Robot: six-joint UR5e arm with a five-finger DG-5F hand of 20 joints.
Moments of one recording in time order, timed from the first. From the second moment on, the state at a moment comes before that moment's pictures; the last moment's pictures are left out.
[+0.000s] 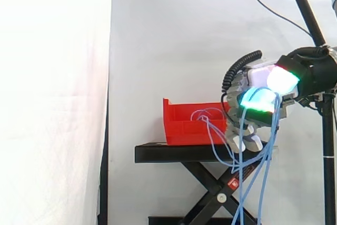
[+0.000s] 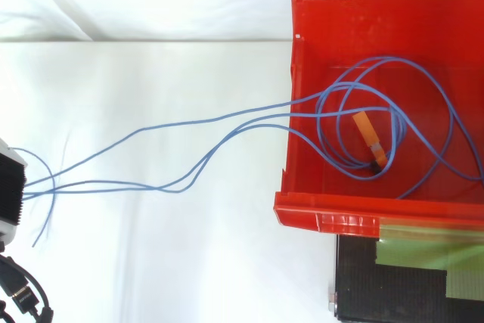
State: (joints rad) arm 0.16 -2.07 -1.27 -3.19 -1.57 -0.28
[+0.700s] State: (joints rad) arm 0.16 -2.07 -1.27 -3.18 -1.58 -0.28
